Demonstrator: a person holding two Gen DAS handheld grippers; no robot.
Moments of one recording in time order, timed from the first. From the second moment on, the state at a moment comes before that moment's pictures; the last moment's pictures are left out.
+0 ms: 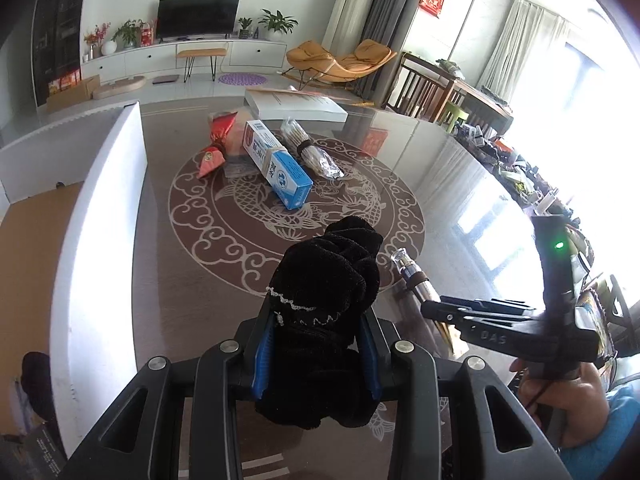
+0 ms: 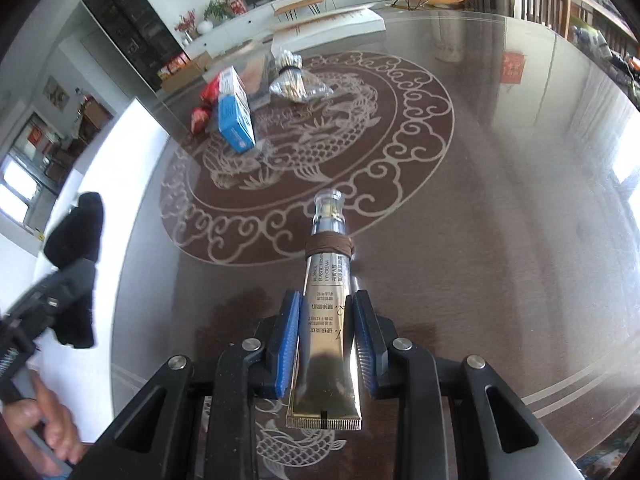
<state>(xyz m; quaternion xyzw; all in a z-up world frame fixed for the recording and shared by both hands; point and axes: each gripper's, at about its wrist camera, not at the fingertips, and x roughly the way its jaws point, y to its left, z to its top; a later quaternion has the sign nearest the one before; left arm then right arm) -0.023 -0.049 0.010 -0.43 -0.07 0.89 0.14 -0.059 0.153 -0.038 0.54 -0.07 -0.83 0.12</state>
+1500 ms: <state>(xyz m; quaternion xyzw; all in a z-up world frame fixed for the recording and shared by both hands) 0.060 -0.219 0.045 -0.39 -0.07 0.92 -0.08 0.005 -0.018 0.055 0.36 0.01 -0.90 0.25</state>
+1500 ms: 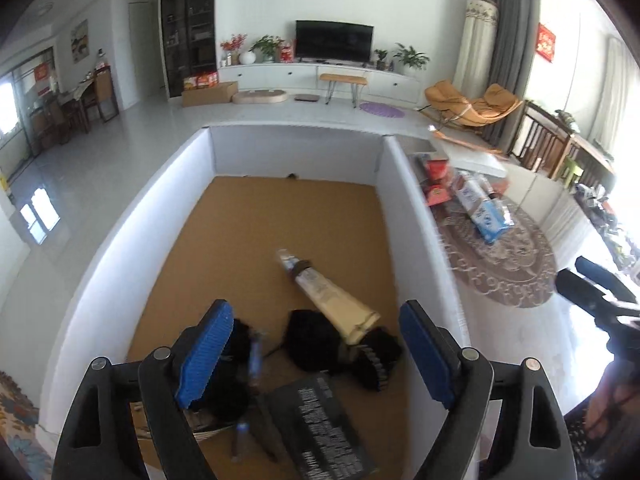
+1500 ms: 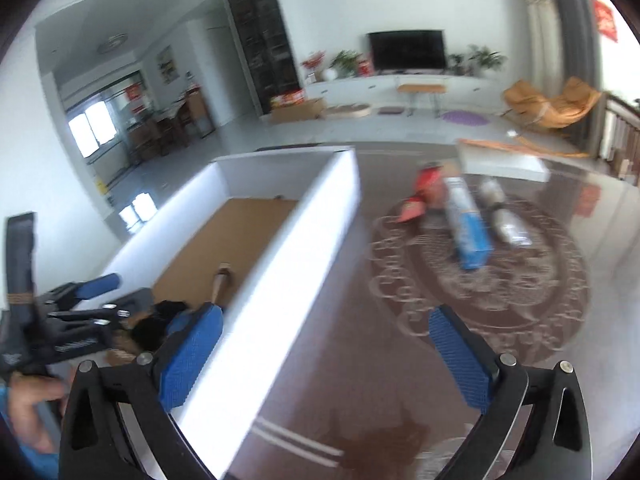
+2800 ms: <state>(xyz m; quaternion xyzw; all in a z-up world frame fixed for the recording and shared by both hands) -0.054 -0.015 -0.087 -0.46 0.00 0.89 -0.01 -0.050 0.170 -0.062 0.46 -0.03 -0.88 -0.07</state>
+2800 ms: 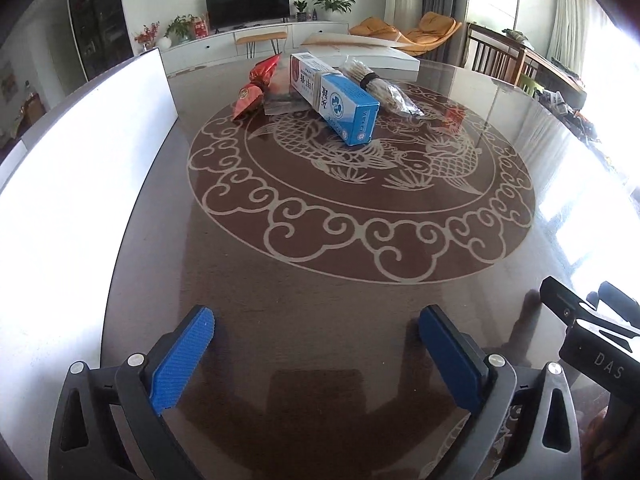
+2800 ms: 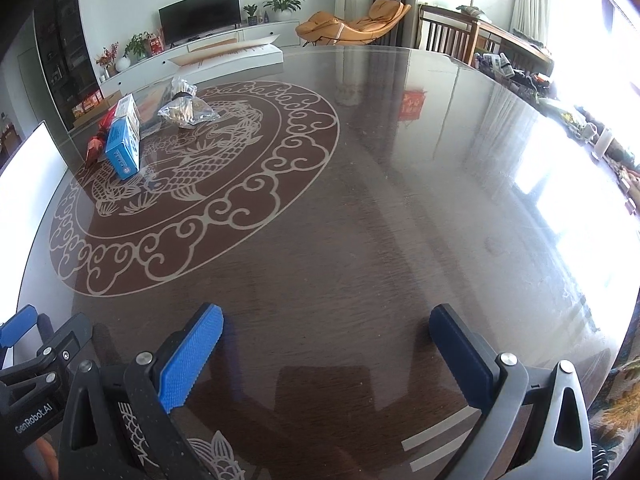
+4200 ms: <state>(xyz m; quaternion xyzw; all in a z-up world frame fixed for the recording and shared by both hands) -0.155 -0.024 -0.065 -0.47 -0.14 0.87 0.07 -0.051 0.170 -0.061 0.46 -0.03 -0.88 -0.07</state>
